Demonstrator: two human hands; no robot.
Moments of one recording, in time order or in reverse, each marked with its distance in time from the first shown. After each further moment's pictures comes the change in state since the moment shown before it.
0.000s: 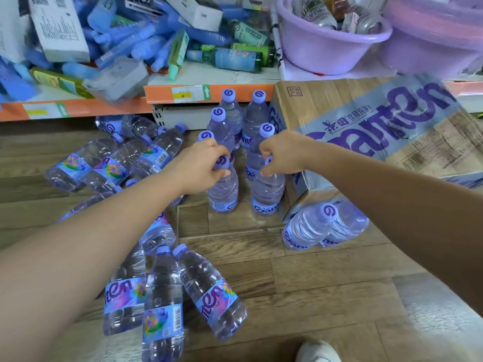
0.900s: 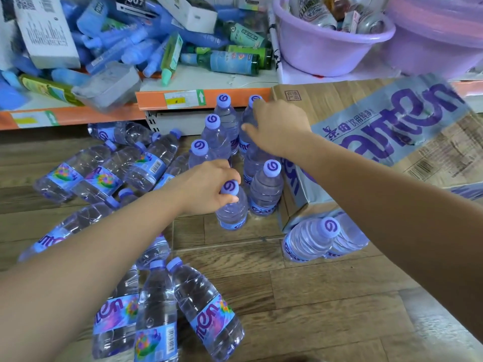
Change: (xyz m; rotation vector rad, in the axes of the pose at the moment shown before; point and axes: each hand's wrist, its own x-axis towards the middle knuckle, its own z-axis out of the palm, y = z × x) left_hand 0.008 0.011 0.007 -0.043 -0.186 0.091; right_hand 0.027 -0.006 -0.029 -0.049 0.450 0.213
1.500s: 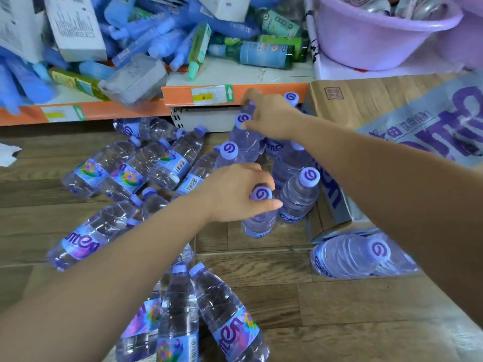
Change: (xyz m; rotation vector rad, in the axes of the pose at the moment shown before) left_hand 0.009 -0.013 0.002 -0.076 0.087 0.015; right_hand 0.077 -0.028 0.034 0.425 -0.277 -0.114
